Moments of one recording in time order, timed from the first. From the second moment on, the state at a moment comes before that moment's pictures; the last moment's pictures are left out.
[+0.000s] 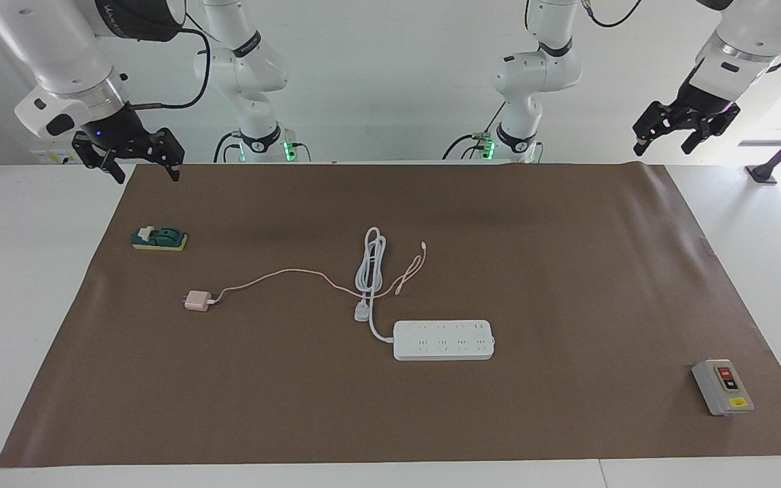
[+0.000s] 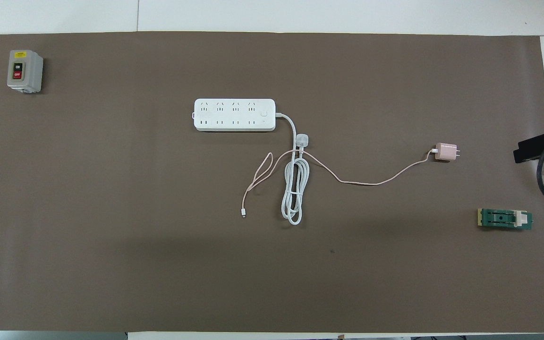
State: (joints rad) left arm 0.06 -0.12 -0.01 -1.62 -0.01 1.47 0.06; right arm -0.08 -0.03 0.01 -1.60 -0.02 1.51 -0.11
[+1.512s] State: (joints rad) left arm 0.01 -0.01 -0.02 -1.54 -0.01 1.50 0.03; right arm -0.26 0.07 -0.01 -1.70 0.26 1.56 0.38
